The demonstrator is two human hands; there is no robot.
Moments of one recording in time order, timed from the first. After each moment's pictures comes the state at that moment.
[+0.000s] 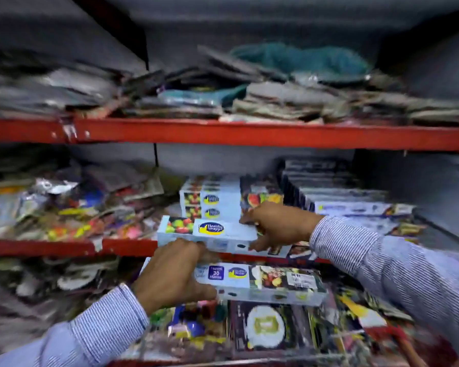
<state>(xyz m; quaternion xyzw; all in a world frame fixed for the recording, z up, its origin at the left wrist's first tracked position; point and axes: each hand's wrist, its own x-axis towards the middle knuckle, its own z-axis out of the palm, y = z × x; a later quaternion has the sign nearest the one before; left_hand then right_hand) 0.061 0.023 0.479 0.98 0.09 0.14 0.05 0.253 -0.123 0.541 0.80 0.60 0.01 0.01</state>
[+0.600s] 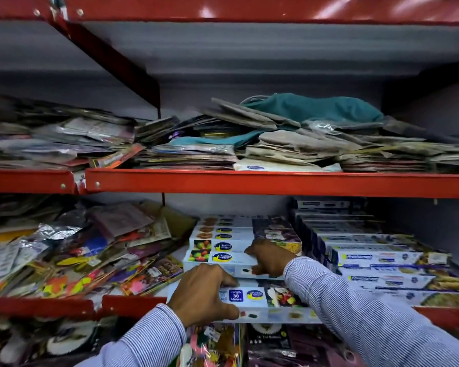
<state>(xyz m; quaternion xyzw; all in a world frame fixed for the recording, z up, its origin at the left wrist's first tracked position) 0.142 0.079 0.493 0.98 0.10 0.16 0.09 0.348 -0.015 0.501 0.87 0.50 0.01 -0.02</state>
